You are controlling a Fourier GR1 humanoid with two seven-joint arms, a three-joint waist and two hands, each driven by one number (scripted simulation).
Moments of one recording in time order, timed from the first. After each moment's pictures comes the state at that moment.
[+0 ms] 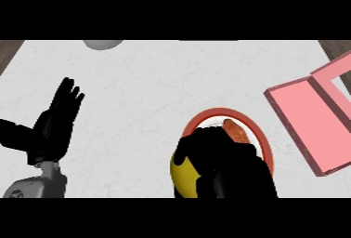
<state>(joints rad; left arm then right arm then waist) -0.11 0.11 0.09 -1.67 0.11 0.10 0.23 -0.47 -0.01 0.75 -2.15 1.23 0.26 1.02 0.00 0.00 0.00</state>
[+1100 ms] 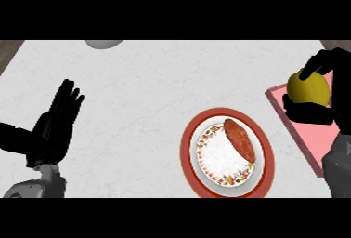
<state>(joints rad) -0.10 0.10 0.08 -1.69 0.10 0.09 0.23 -0.45 -0.29 0.02 -1.93 1.08 0.25 0.64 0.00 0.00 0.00</state>
